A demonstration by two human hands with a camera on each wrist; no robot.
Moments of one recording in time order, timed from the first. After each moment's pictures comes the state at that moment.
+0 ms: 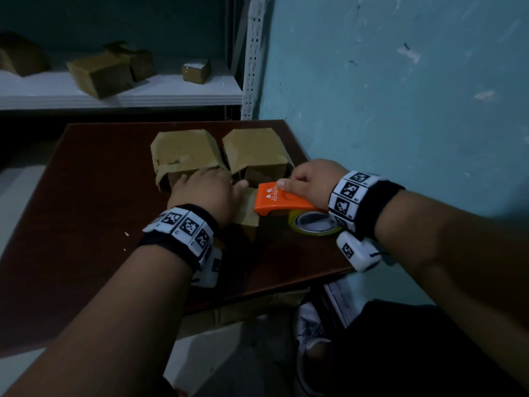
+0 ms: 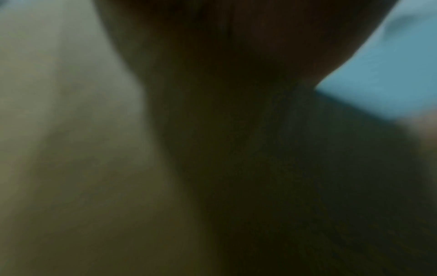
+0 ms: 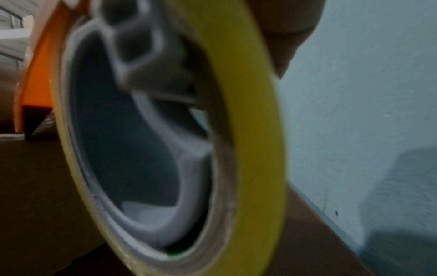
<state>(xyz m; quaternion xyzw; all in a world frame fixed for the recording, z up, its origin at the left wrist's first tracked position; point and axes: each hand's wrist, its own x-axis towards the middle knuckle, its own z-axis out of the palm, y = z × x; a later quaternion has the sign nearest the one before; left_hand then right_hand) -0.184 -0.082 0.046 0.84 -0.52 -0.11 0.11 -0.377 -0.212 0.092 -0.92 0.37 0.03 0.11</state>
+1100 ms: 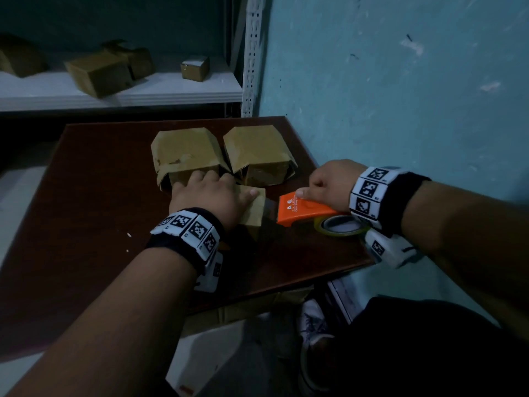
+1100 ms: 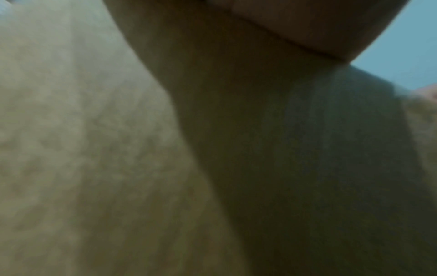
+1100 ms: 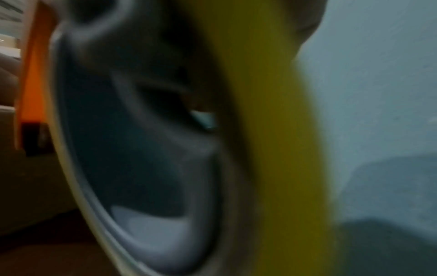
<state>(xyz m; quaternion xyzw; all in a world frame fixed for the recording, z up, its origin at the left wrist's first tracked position) -0.188 -0.078 0.034 0.85 -0.53 -0.07 0.03 -0.399 -0.218 0.099 -0.92 0.37 0.12 0.04</state>
